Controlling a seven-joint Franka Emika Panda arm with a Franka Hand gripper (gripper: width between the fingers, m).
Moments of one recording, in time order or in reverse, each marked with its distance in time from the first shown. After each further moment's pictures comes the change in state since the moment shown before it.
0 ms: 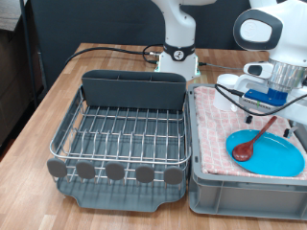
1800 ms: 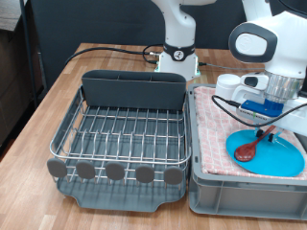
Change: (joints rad) arm 0.016 0.065 -0.029 0.011 -0.055 0.058 0.078
